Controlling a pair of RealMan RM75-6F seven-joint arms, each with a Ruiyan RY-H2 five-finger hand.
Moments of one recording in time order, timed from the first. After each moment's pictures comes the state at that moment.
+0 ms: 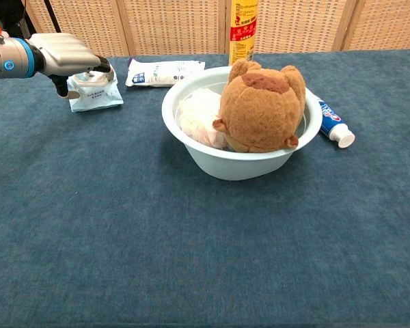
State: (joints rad) left arm -1.05 -1.65 0.10 -0.54 1.60 0.60 -0.15; right arm 0.22 -1.19 0.16 -1.62 -1.35 1.28 0.32
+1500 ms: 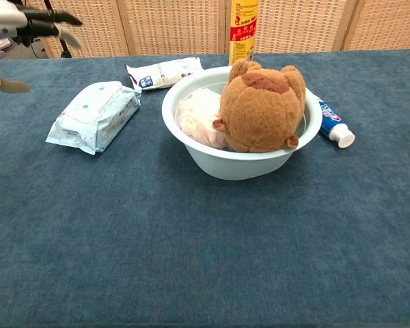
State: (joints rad) left arm -0.81 -1.09 0.07 -1.44 1.55 1.02 0.09; right arm 0.20 -1.18 0.15 -1.67 -1.42 1.36 0.32
